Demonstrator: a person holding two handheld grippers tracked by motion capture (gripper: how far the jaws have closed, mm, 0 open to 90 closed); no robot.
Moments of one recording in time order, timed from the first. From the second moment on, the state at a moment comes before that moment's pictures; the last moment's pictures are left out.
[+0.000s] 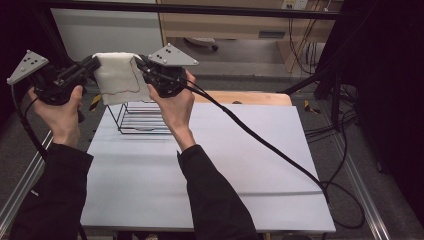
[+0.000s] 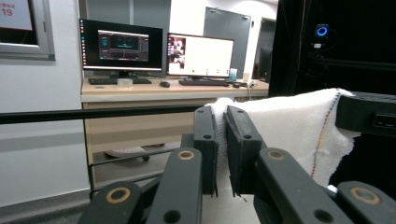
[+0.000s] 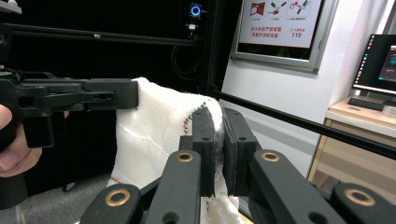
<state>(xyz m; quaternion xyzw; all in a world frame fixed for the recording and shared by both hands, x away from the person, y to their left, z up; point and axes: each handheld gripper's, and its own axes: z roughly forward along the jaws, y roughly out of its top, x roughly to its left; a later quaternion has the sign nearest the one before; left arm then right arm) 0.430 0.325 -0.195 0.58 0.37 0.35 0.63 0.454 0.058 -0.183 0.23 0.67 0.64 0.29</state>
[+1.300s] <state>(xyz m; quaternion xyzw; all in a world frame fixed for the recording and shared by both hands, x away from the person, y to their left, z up) 0.474 0.336 -0.150 0.57 0.38 0.37 0.63 0.493 0.077 -0.138 0.23 0.66 0.64 0.31</state>
